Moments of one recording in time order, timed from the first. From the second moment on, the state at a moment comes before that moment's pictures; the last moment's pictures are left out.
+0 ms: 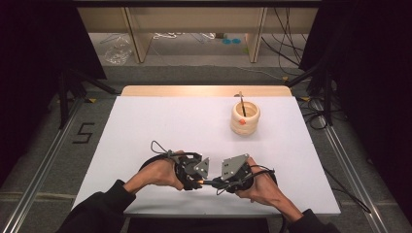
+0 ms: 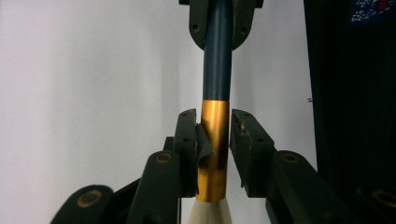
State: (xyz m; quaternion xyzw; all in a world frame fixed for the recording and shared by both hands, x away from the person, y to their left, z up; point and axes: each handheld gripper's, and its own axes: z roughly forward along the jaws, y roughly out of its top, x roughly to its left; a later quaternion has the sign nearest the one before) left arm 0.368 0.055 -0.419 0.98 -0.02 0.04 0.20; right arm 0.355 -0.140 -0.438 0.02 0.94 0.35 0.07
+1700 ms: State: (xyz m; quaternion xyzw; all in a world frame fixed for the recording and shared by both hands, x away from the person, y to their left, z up) left arm 0.362 0.052 -0.410 0.98 -0.01 0.04 0.20; right arm 0.349 -0.128 -0.440 -0.01 0.94 0.31 0.11
